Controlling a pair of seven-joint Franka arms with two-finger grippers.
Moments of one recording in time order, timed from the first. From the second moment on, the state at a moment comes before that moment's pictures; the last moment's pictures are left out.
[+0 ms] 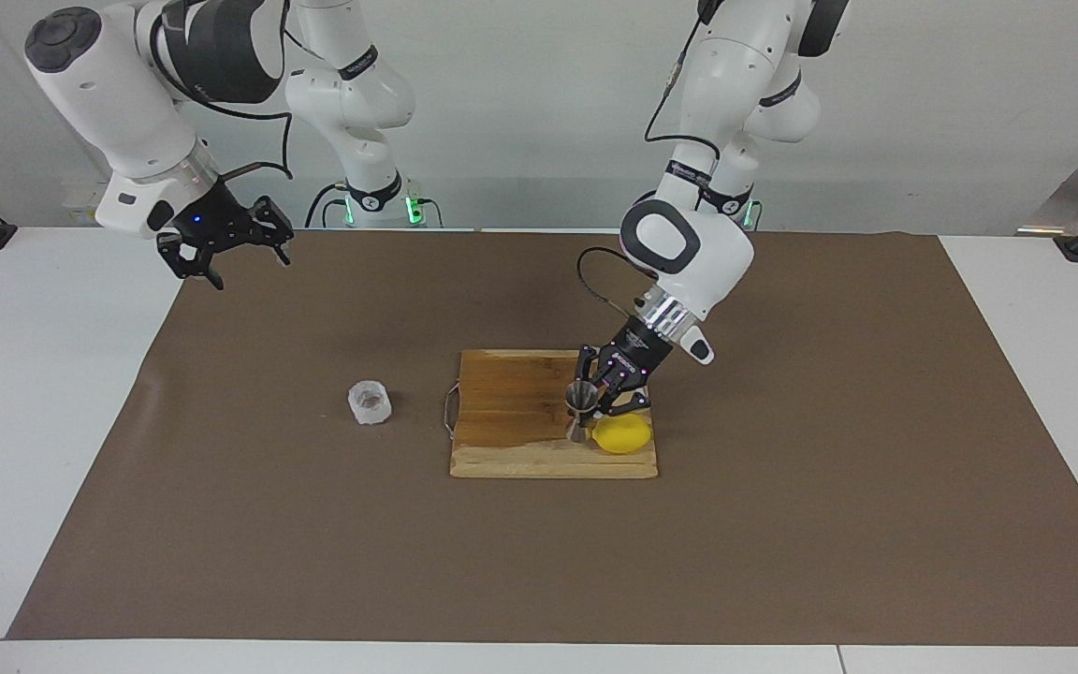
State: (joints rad) left arm -0.58 0.37 -0.06 -1.90 -1.71 2.87 -1.24; right arm -0.12 -0.06 0.01 -1.78 0.08 1.64 -0.50
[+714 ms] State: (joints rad) left arm -0.65 0.40 -0.06 -1.90 -1.74 2.94 -1.24; right arm -0.16 -0.06 0.02 -1.78 0.07 1.64 -0.51
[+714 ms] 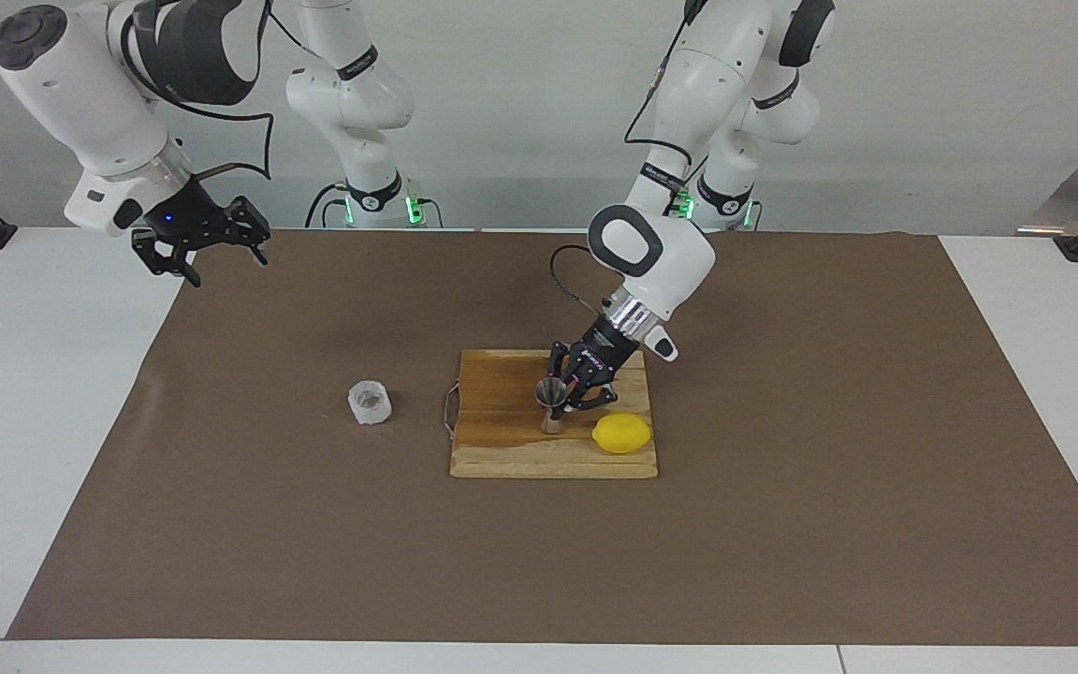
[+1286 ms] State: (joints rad) left arm -0.65 0.39 -0.05 -1.88 -1.74 2.96 -1.23; right arm -0.16 -0.06 0.02 -1.80 0.07 1.68 -0.64
